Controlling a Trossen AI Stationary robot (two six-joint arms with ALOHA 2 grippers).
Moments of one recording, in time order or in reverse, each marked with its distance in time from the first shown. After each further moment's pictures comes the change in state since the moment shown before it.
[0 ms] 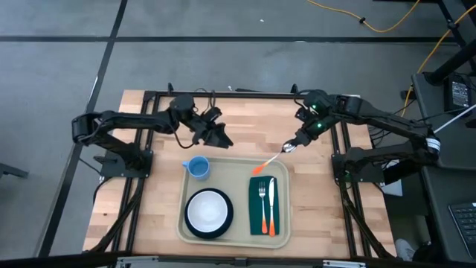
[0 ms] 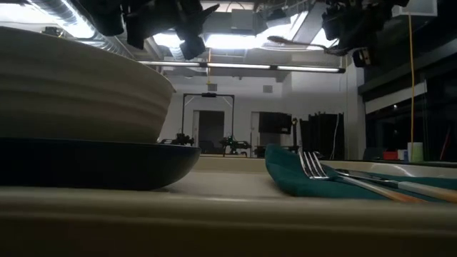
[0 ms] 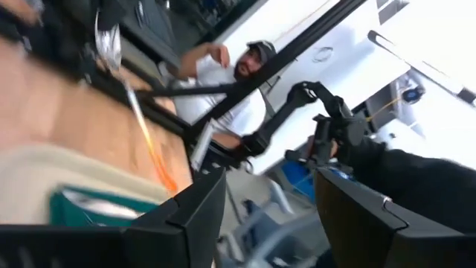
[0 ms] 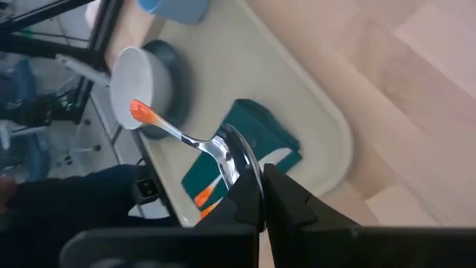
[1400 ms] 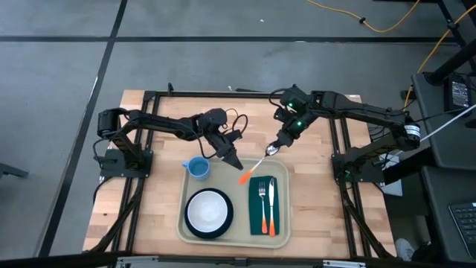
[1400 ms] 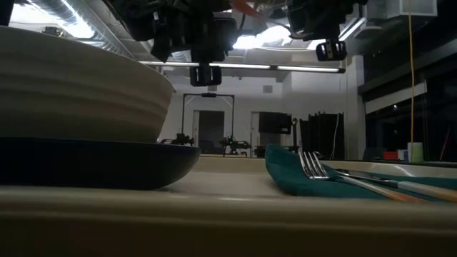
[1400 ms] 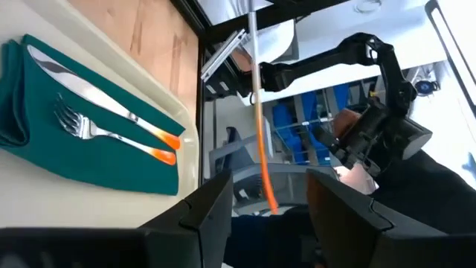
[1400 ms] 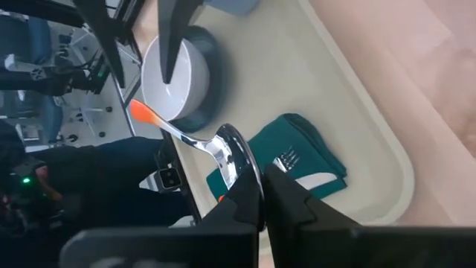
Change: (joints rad) left arm -0.154 0.286 0.196 -0.280 0.043 -0.093; right arm 0.094 0.281 0.232 0.029 -0.075 -0.053
